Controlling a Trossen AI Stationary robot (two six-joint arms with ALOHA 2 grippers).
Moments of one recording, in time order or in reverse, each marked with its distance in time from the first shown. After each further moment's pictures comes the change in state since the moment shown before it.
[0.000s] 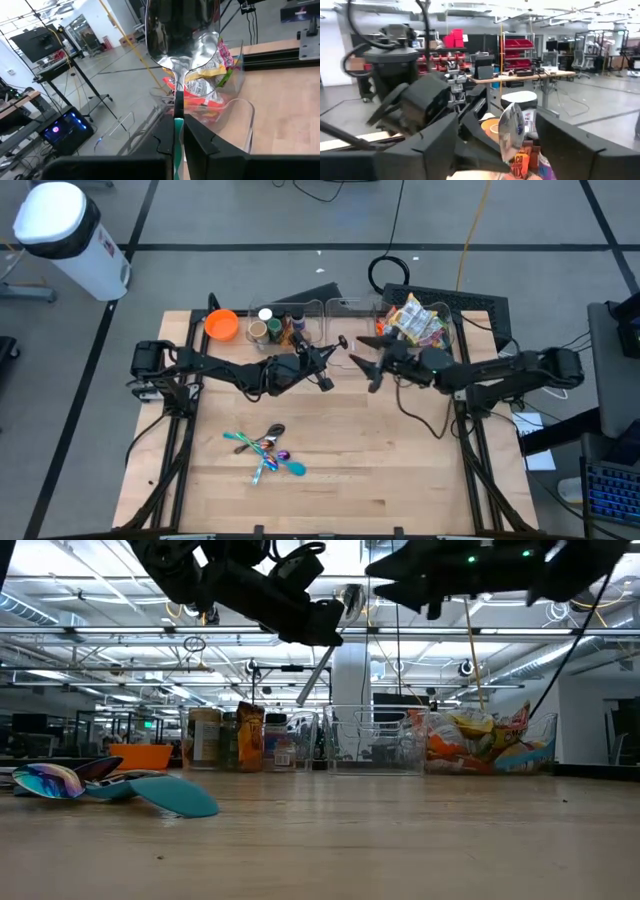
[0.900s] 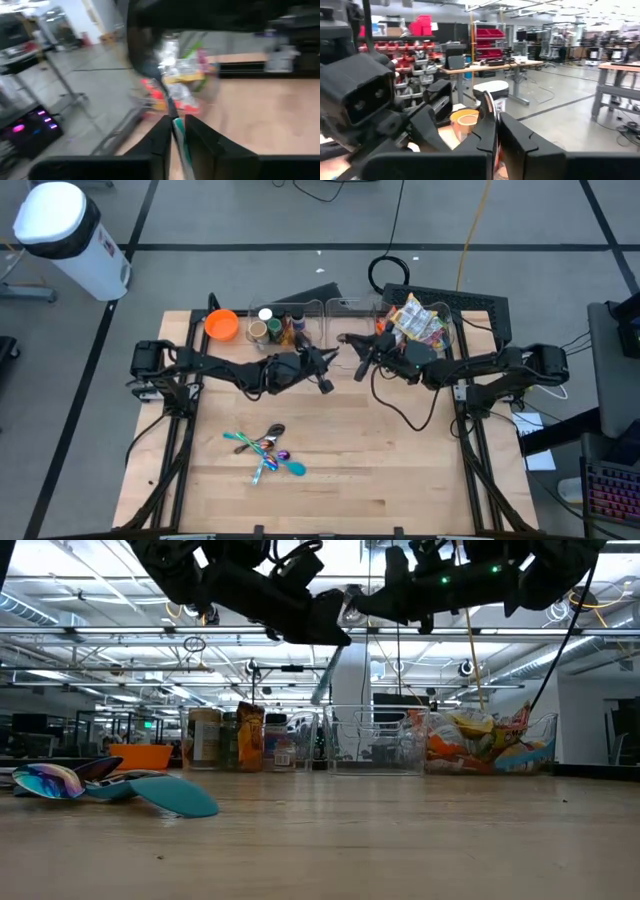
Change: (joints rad) left arm -0.004 -0.002 0.000 -0.019 0.125 -0.106; right arm -0.048 0.138 0.070 0.011 0.104 -0.005
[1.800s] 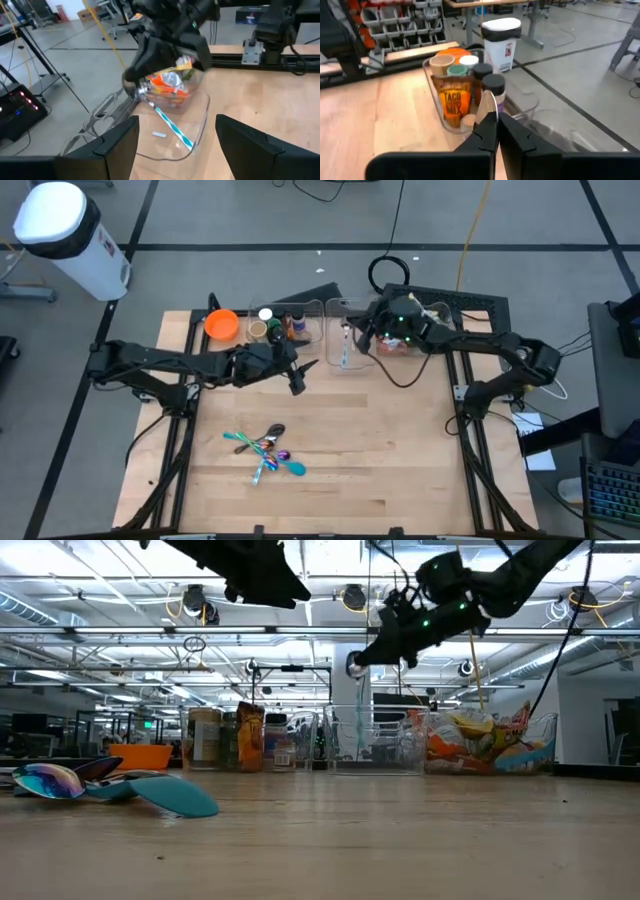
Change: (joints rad) left arm -0.011 -0.380 0.000 -0.525 0.046 -0.135; right arm -0.400 0.082 0.192 -0.465 -0.501 -0.027
